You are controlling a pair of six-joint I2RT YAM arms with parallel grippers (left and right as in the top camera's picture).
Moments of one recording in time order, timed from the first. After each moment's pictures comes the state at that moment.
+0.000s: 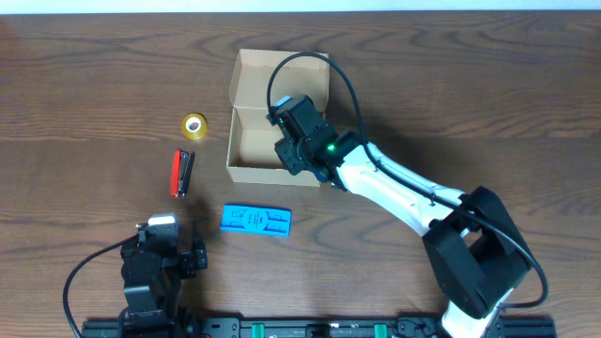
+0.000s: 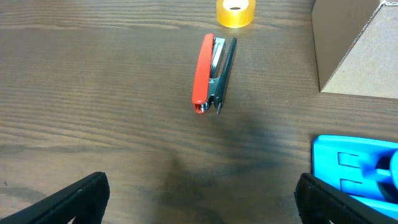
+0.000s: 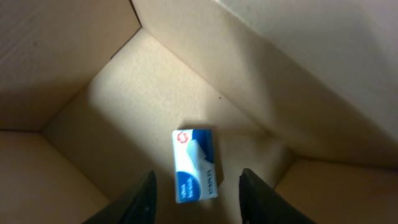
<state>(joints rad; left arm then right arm) 0.08 0.01 0.17 -0.74 -0.06 0.06 0.71 1.89 1.29 -0.35 0.06 0.06</state>
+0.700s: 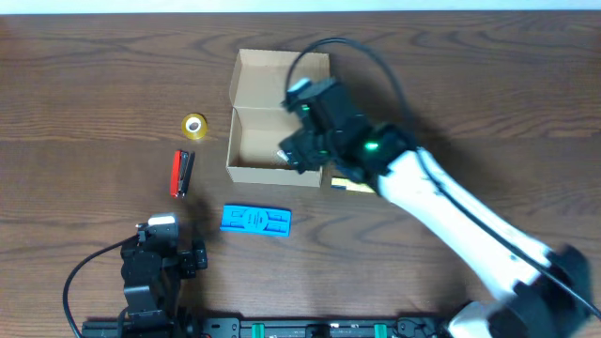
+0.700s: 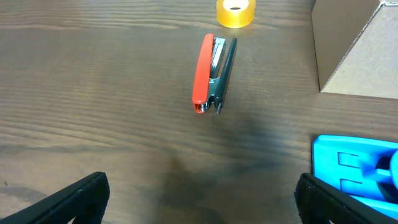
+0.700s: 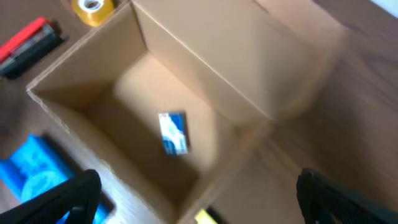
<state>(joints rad) 0.08 0.01 0.17 -0.74 -0.06 0.06 0.67 1.60 1.38 -0.69 0.07 -0.01</state>
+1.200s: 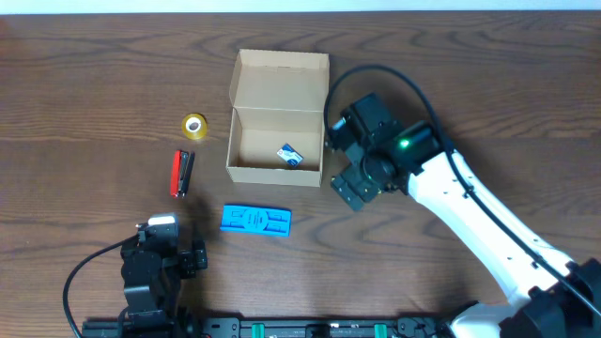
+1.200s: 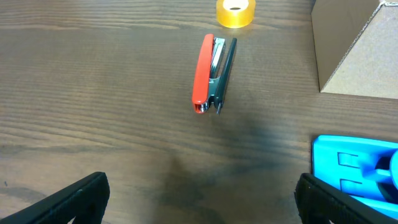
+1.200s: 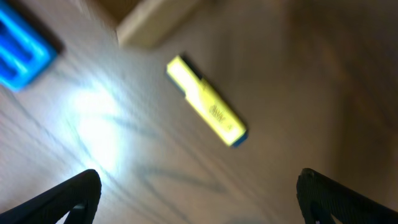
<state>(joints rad) 0.08 0.01 0.17 -0.74 -0.06 0.06 0.56 1.56 1.24 -1.04 0.05 -0.17</state>
